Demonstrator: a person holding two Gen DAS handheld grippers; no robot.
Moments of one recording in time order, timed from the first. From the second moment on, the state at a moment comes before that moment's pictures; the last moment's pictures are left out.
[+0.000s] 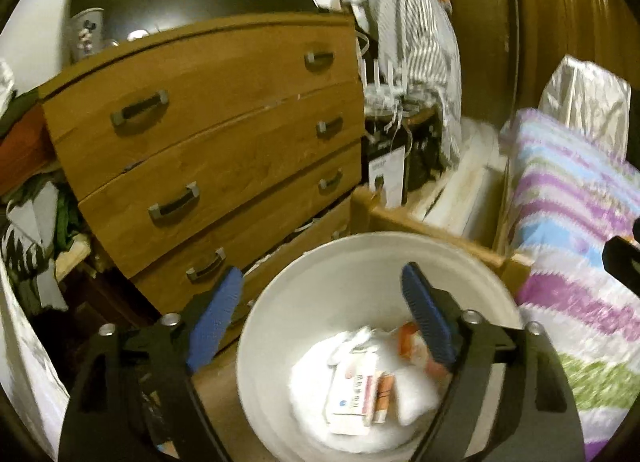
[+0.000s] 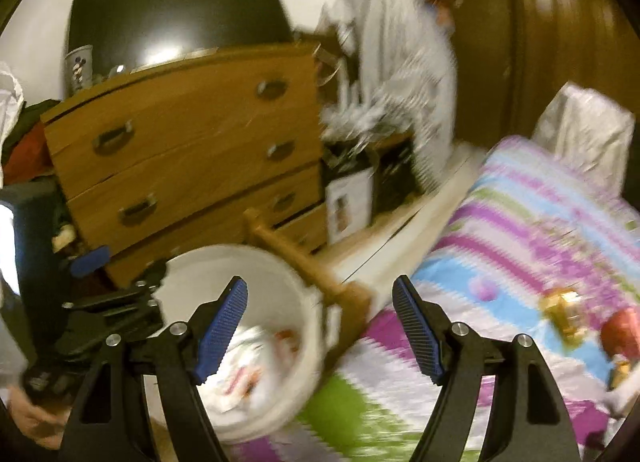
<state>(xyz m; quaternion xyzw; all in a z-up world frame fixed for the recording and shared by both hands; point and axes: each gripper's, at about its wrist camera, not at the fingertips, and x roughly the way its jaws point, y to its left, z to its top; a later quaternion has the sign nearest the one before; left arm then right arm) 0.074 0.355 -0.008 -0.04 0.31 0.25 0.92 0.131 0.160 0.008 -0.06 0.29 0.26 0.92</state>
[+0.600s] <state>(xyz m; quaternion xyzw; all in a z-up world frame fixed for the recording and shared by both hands) 0.059 0.165 -0.029 0.02 0.29 0.12 0.95 0.053 -0.152 -0.030 -0.03 0.21 0.00 0.98</state>
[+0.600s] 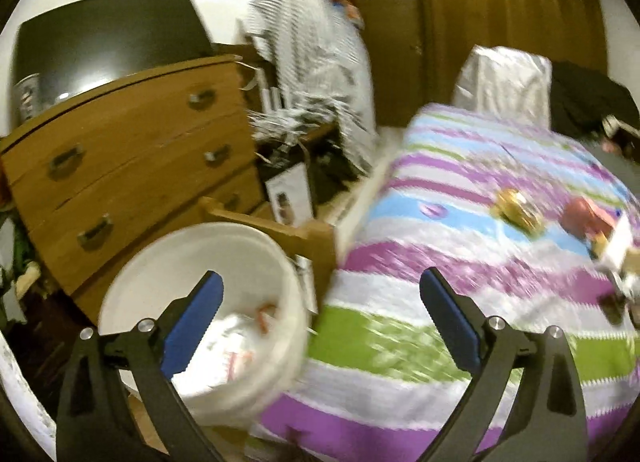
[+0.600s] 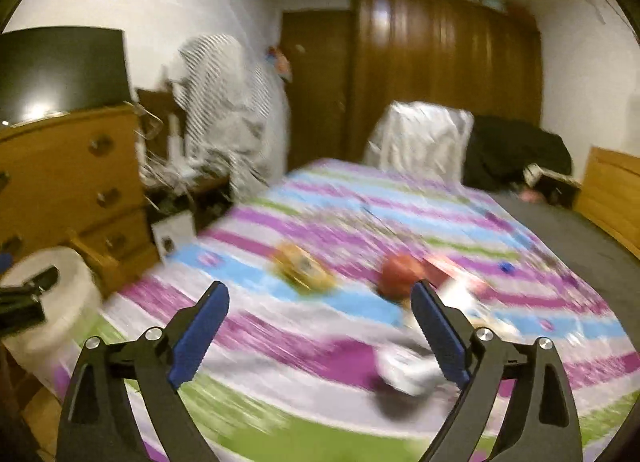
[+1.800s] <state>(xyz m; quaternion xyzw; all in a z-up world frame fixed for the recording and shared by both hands) 0.108 0.085 -0.015 0.04 0.30 0.11 0.95 -0.015 -0.058 -0.143 -0.47 0.12 0.10 0.87</state>
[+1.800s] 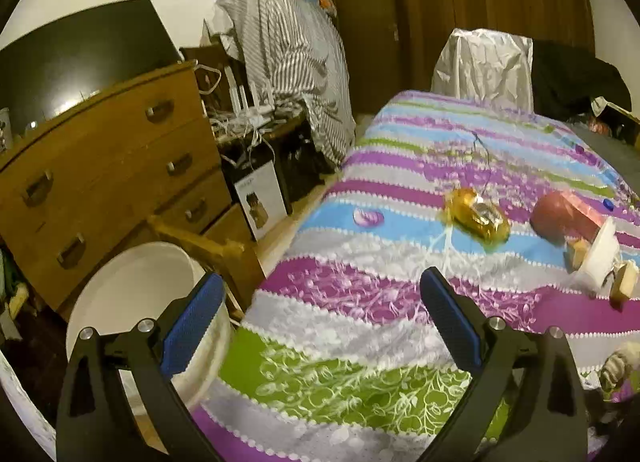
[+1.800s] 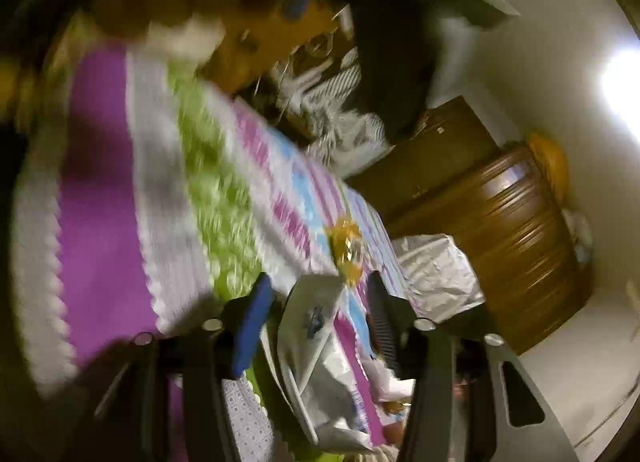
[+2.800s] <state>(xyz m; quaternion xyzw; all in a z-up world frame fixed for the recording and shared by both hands) 0.205 -0.210 -0.065 0.28 0.35 -0.30 0.84 -0.065 -0.417 -0.120 0.17 0.23 0.03 0.96</state>
